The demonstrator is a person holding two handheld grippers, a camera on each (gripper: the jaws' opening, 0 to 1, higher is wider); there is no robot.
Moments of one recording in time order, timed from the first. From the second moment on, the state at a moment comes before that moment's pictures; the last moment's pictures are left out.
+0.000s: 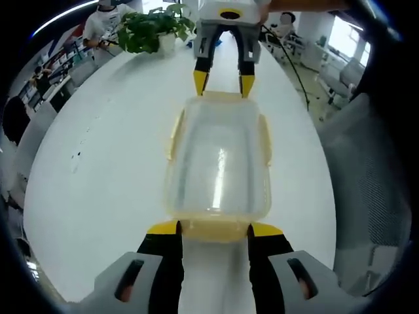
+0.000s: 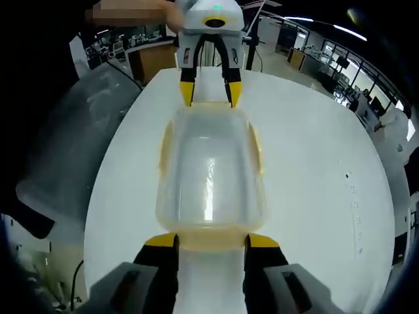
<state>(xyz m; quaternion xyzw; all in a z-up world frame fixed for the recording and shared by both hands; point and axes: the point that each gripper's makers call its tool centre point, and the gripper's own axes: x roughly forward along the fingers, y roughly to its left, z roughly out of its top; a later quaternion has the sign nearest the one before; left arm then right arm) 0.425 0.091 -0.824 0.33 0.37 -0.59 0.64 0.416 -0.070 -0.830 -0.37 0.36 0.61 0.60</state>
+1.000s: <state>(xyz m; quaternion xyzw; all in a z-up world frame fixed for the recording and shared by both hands) 0.425 0.095 -0.832 0.28 0.36 -0.62 0.64 0.415 -0.070 -0.833 -0.35 0.34 0.62 0.62</state>
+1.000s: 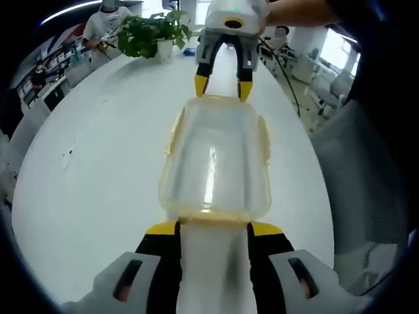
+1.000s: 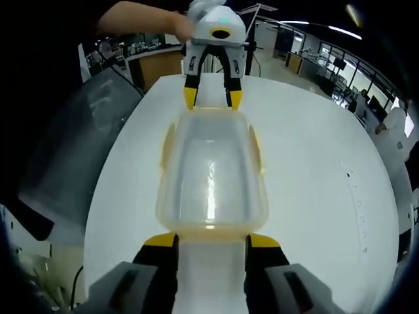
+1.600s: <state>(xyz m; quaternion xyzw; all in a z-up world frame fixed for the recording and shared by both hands) 0.426 0.095 -0.799 0.23 0.33 -0.61 0.69 0.421 -0.071 -0.800 -0.30 0.32 0.61 0.66</state>
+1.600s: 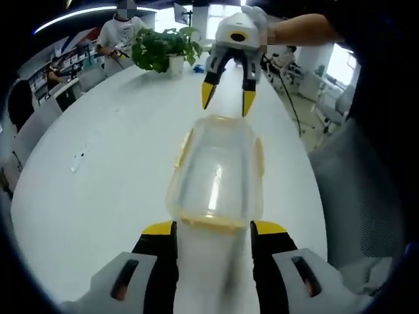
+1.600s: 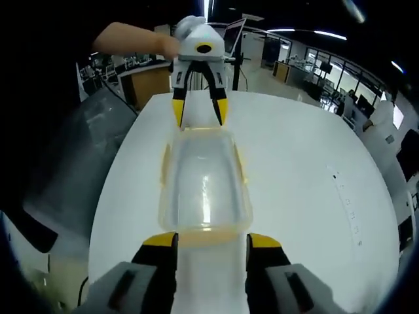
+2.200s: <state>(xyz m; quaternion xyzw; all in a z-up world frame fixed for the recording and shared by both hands) 0.425 0.055 -0.783 0.18 0.29 -0.61 0.72 0.417 -0.023 -0.795 -0.28 0.28 0.63 0.67</state>
